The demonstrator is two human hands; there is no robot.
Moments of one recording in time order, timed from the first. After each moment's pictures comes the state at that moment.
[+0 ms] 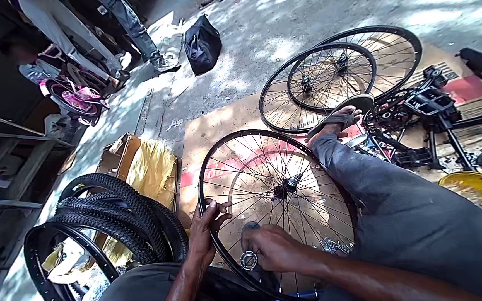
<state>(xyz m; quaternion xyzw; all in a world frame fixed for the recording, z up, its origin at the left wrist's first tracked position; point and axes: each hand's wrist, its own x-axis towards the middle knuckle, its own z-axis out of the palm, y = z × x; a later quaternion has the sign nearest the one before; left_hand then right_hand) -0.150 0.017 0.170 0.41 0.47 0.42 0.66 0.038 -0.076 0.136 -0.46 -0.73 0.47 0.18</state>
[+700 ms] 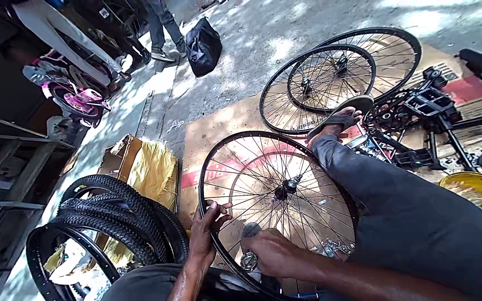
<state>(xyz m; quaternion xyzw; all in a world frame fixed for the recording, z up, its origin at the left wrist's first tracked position) -0.149 0.016 0.171 0.41 0.47 0.42 0.65 0.030 -0.078 0.136 -0.46 -0.76 0.42 0.17</state>
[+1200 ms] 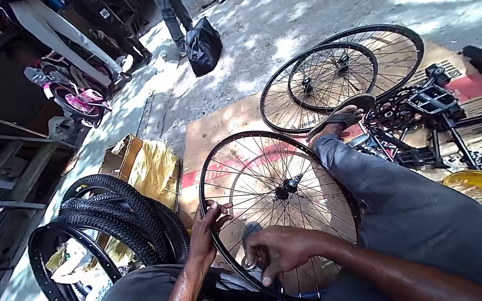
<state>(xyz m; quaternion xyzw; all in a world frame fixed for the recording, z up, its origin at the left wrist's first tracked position) -0.153 0.016 0.169 0.42 0.47 0.42 0.65 0.063 -0.066 0.138 -0.29 -0.75 0.56 0.20</state>
